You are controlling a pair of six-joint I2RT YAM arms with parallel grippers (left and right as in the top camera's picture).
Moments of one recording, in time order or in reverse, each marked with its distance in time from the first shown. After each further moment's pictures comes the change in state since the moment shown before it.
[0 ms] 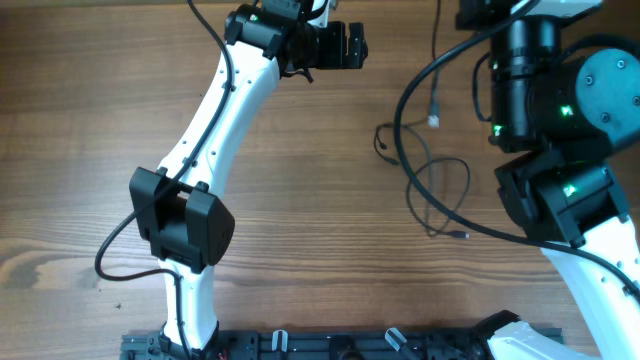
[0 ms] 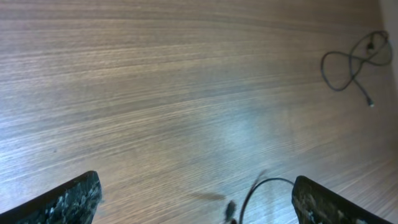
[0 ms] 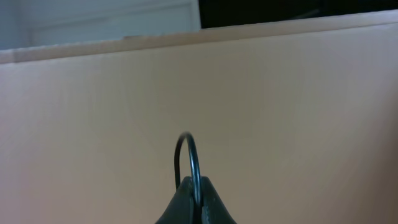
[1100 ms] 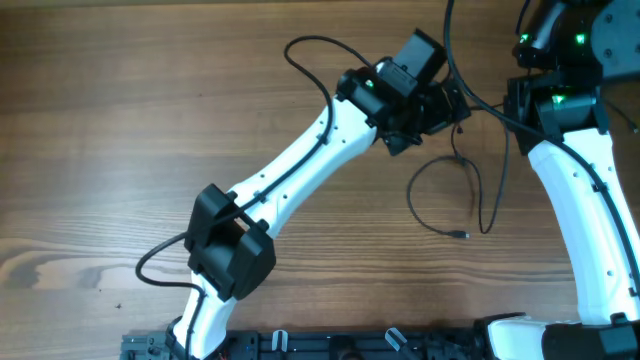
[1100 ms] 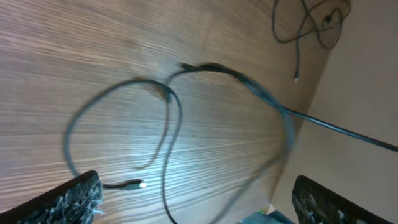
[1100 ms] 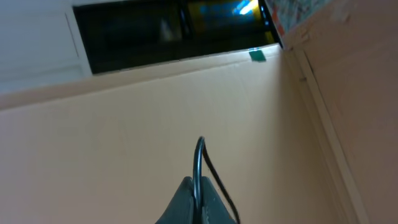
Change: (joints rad) left arm -0.382 0.001 -0.098 0.105 0.021 -0.821; right arm -0.289 0.243 0.002 0.449 0.176 0.042
